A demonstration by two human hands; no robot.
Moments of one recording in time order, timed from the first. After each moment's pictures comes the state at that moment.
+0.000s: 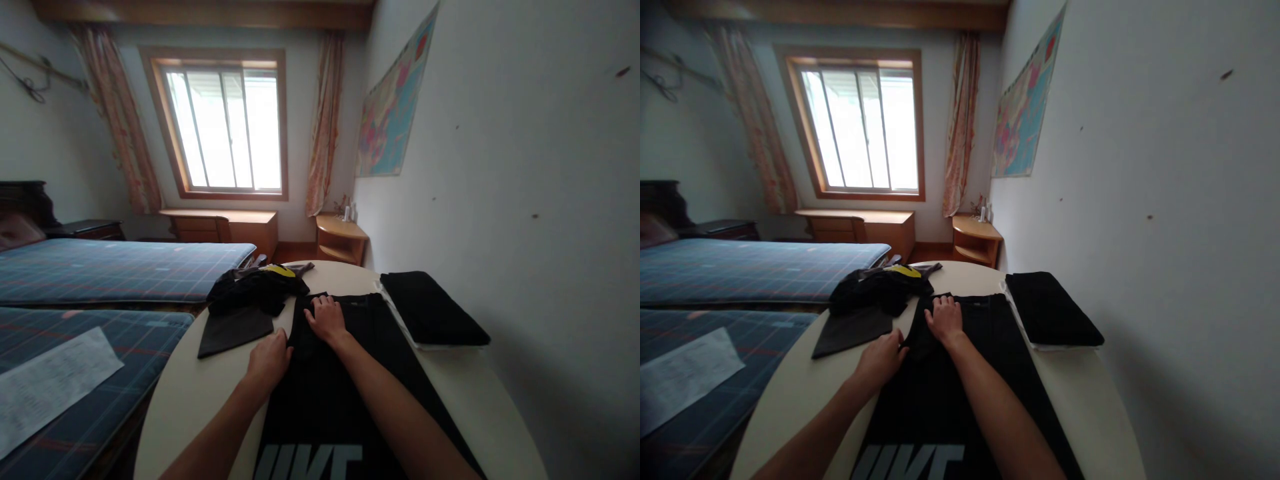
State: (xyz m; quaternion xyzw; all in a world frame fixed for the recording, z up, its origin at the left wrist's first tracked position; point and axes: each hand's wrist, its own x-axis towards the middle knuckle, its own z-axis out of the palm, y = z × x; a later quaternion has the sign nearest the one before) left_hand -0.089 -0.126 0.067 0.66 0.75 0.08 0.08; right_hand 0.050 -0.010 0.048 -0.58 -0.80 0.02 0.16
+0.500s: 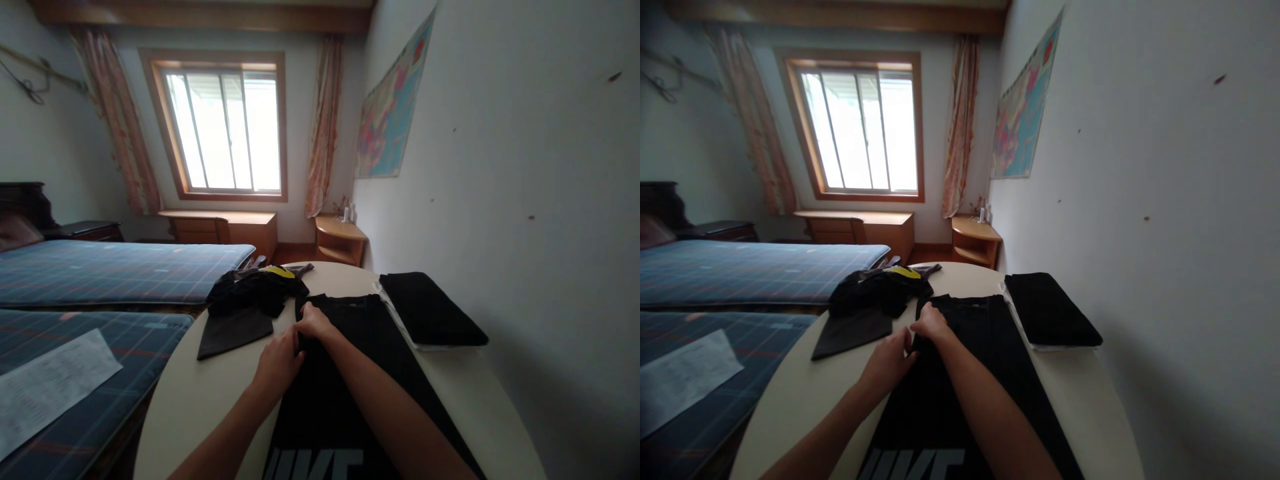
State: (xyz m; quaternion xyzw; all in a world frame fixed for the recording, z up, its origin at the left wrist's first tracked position) left_hand -0.073 -0.135 0.077 0.67 0.71 0.19 0.12; right_hand 0.020 -0.016 0.073 -0.61 -0.73 0.27 0.12
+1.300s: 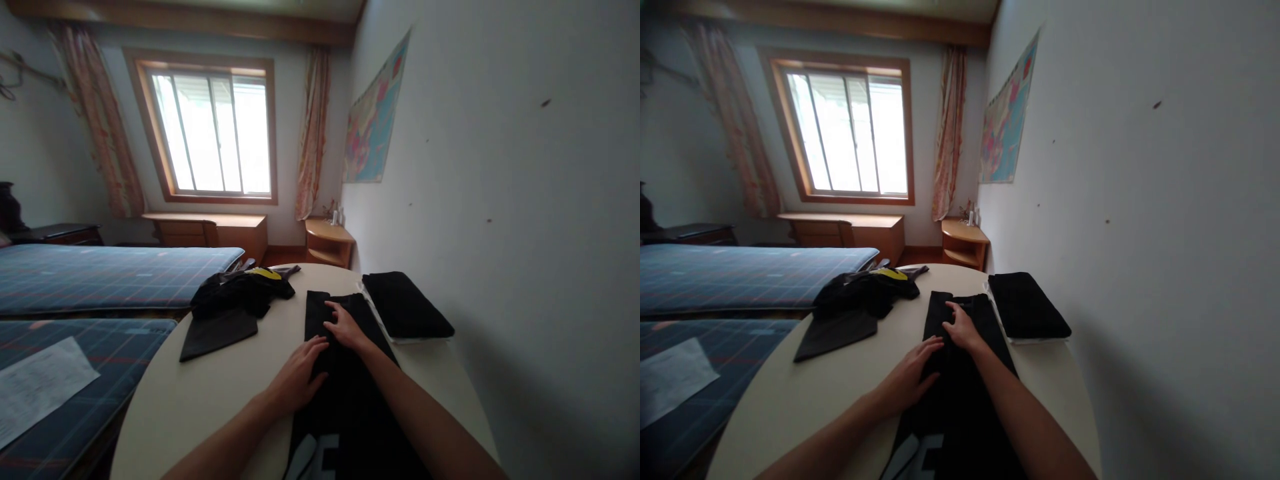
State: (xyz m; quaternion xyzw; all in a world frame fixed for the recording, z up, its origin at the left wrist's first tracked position) left_hand -0.027 -0.137 0.027 0.83 0.41 0.33 0.19; right_hand 0.146 -0.029 0.049 -0.52 -0.71 0.31 0.36
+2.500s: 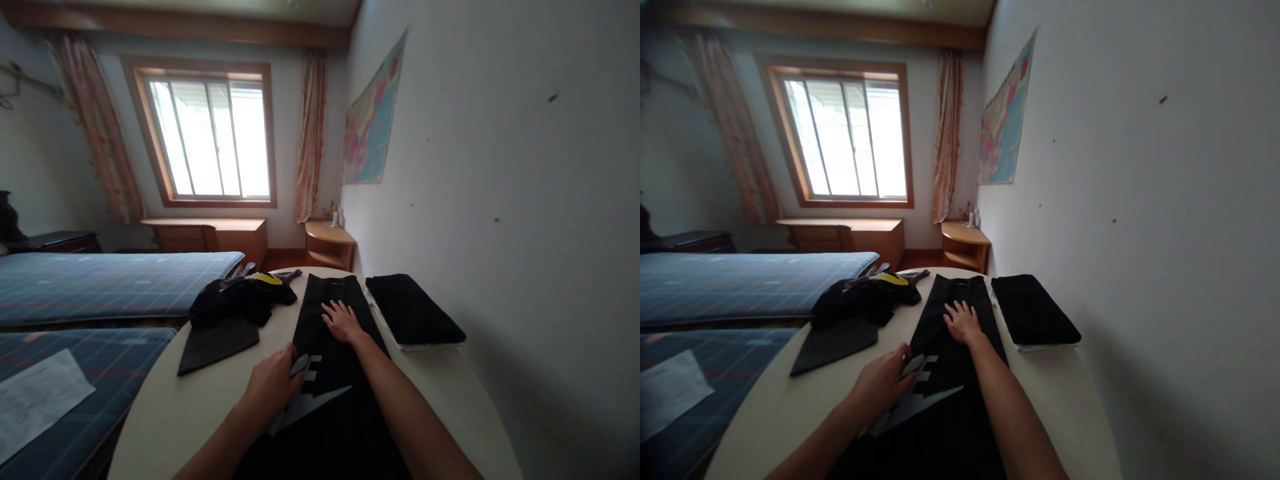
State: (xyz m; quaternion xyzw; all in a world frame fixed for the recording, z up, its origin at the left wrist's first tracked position) left_hand -0.058 -0.147 0.074 0.74 0.65 0.13 0.12; right_hand 0.142 0.026 0.028 -0.59 -0.79 0.12 0.12
